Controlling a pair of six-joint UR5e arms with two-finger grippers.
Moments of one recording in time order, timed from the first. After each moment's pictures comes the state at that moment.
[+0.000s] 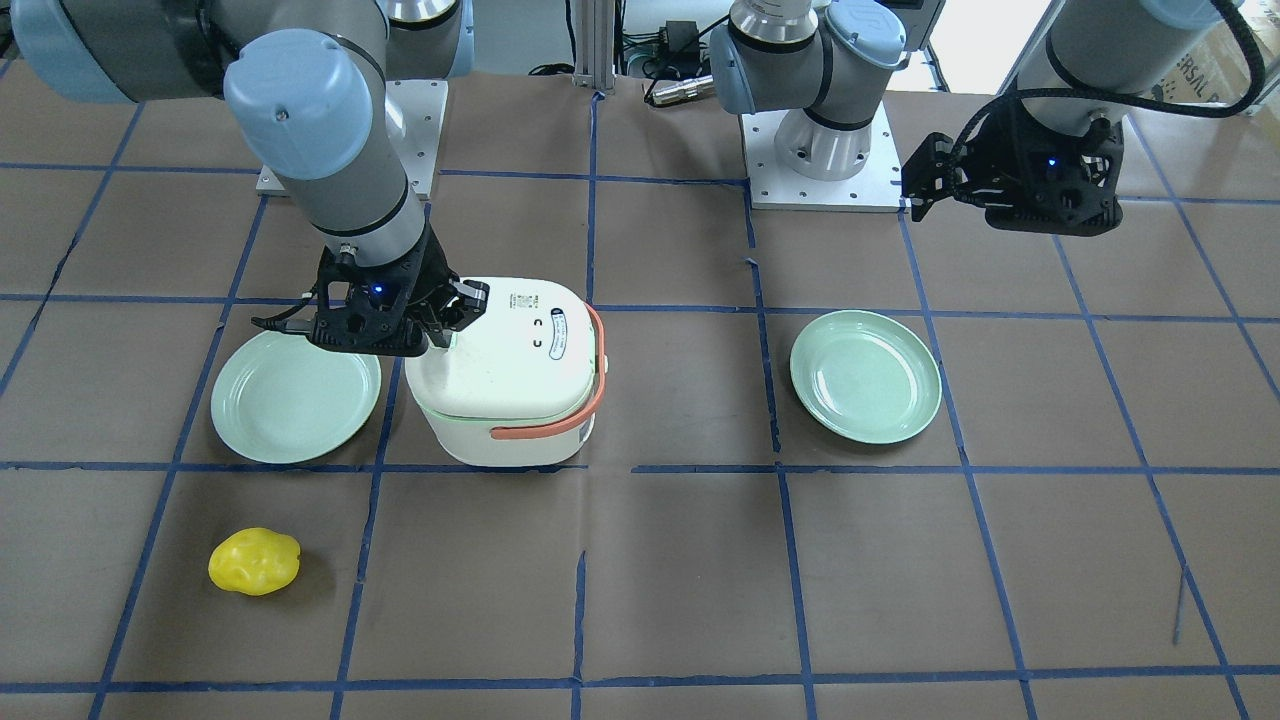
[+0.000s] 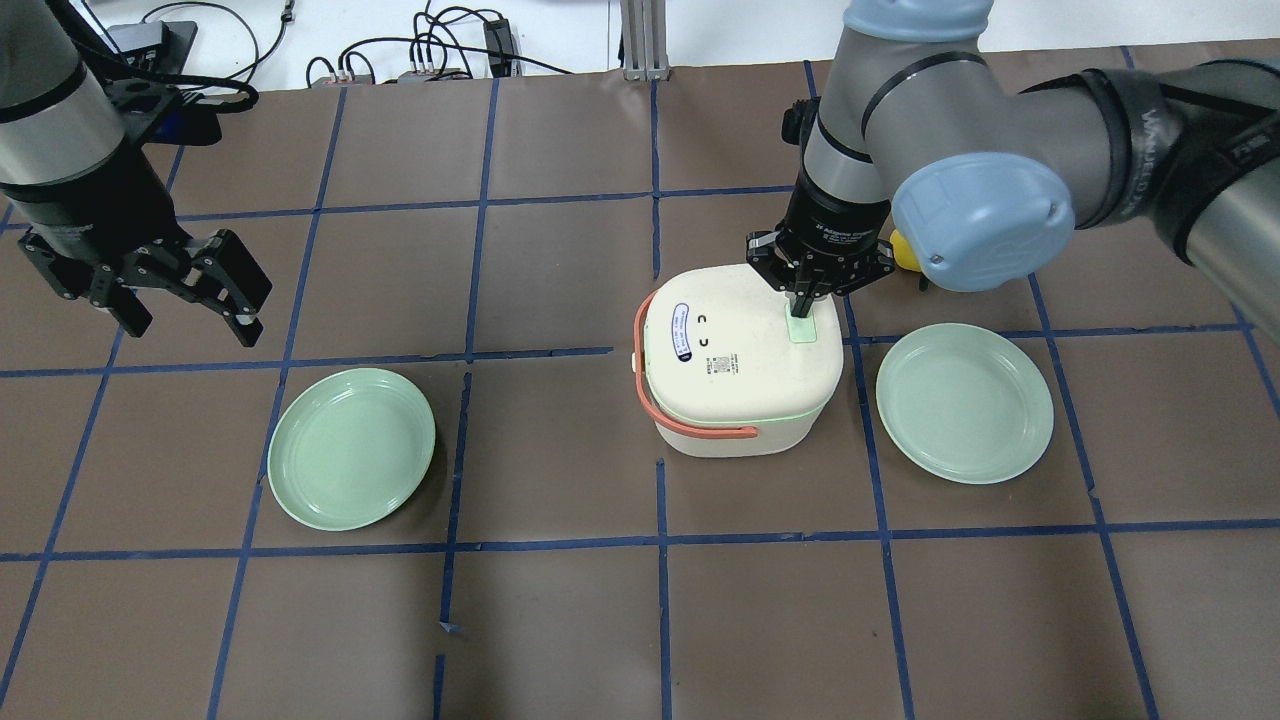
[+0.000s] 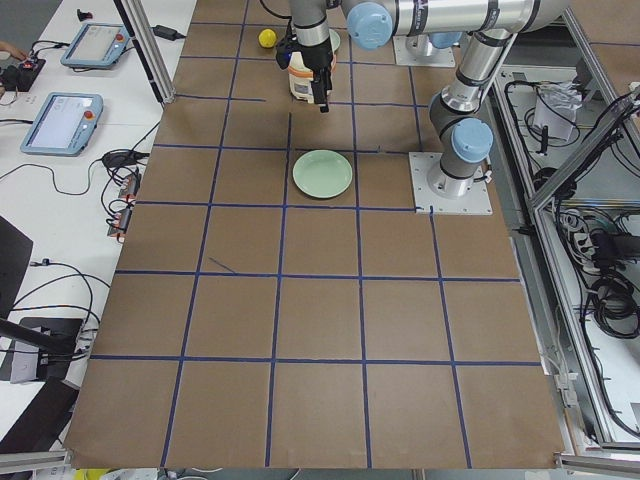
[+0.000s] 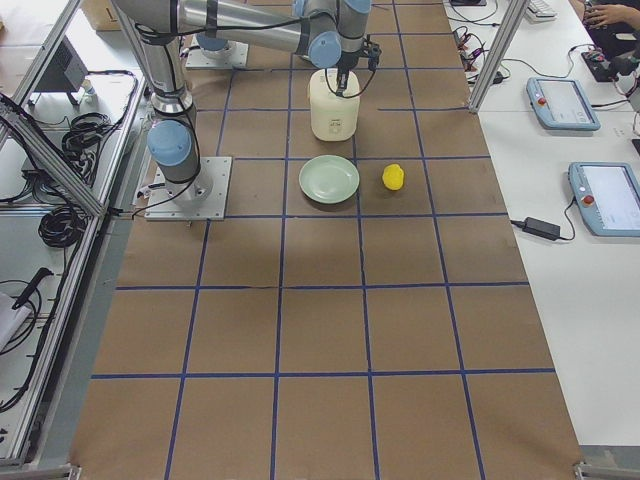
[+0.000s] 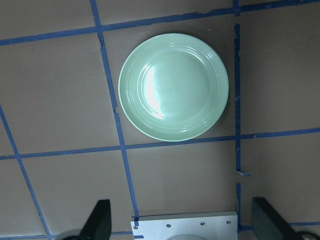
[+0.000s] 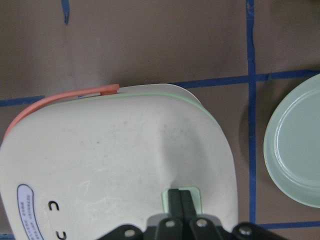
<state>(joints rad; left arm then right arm) -1.38 -1.52 -1.61 -1.78 1.69 0.28 1.72 -1.43 1.67 -1.75 -1.48 0.26</state>
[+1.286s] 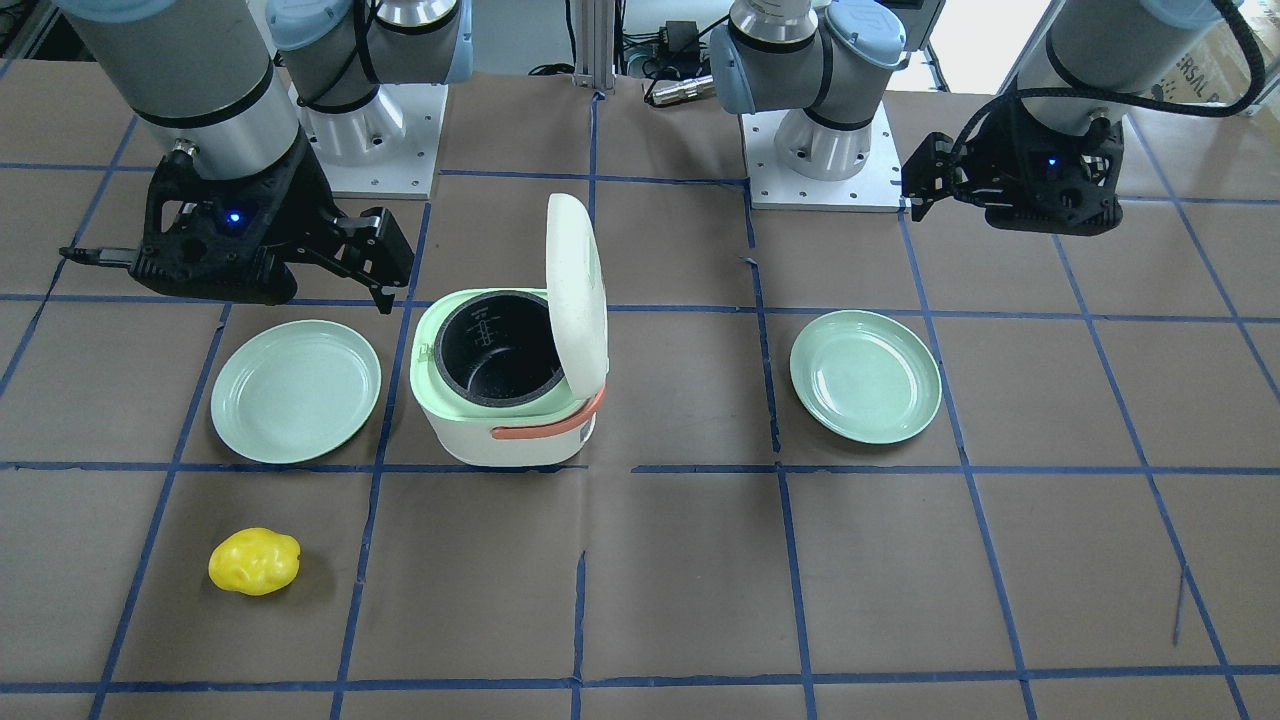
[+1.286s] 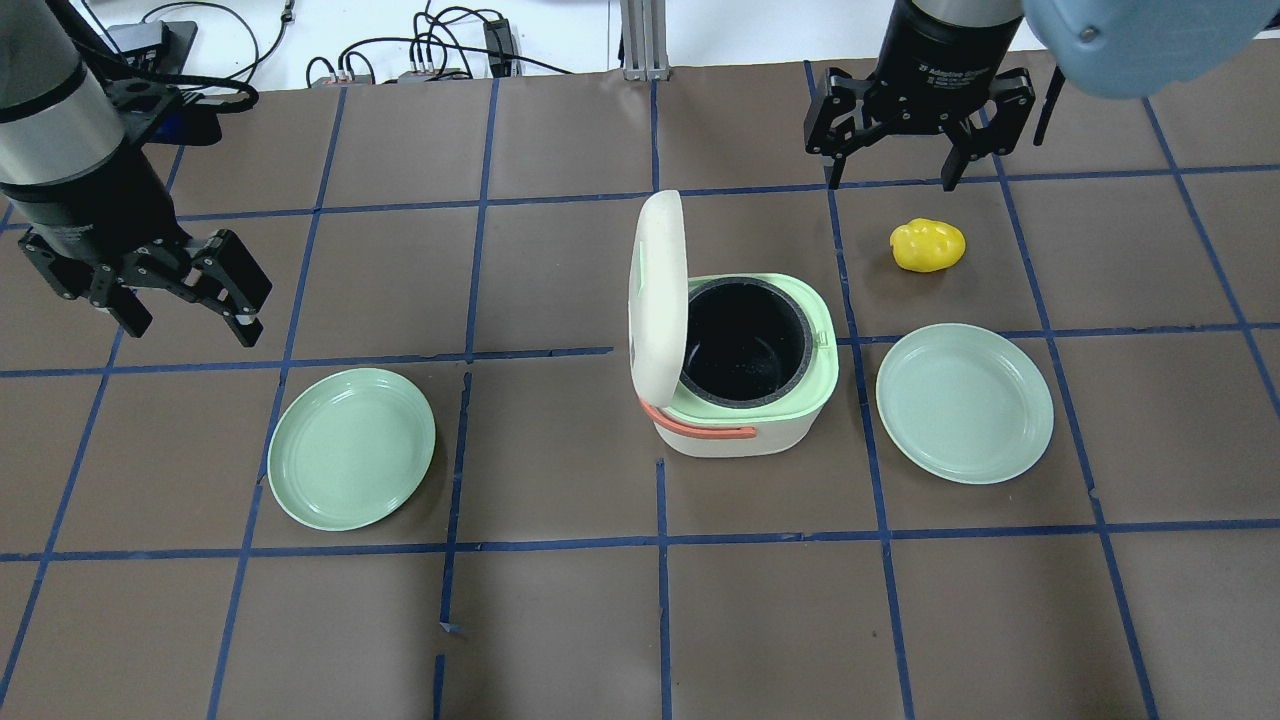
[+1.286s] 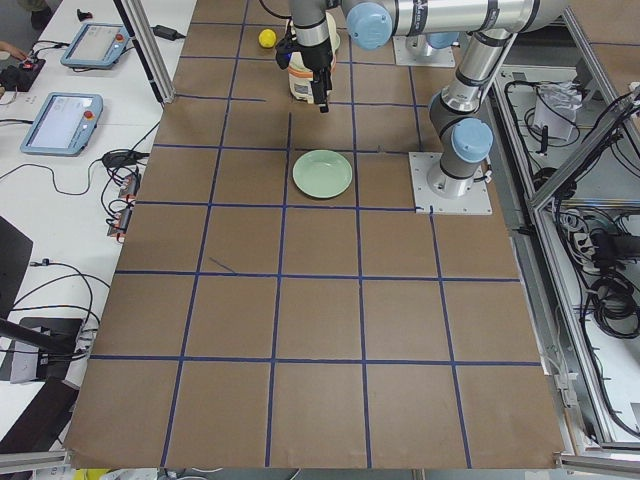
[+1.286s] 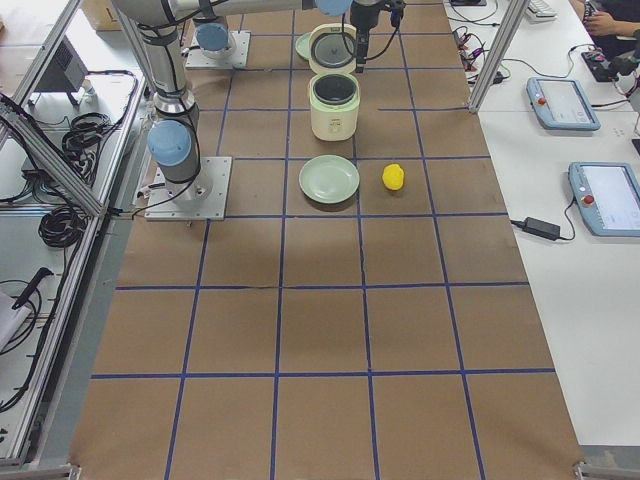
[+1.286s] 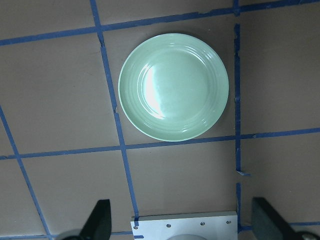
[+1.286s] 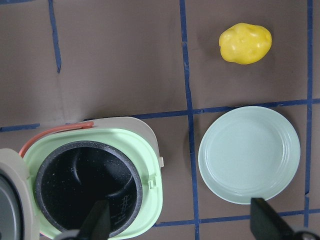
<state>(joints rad) -1.38 -1.52 -1.61 -1.78 1.69 0.28 1.64 -1.44 1.42 -1.55 -1.57 0.14</state>
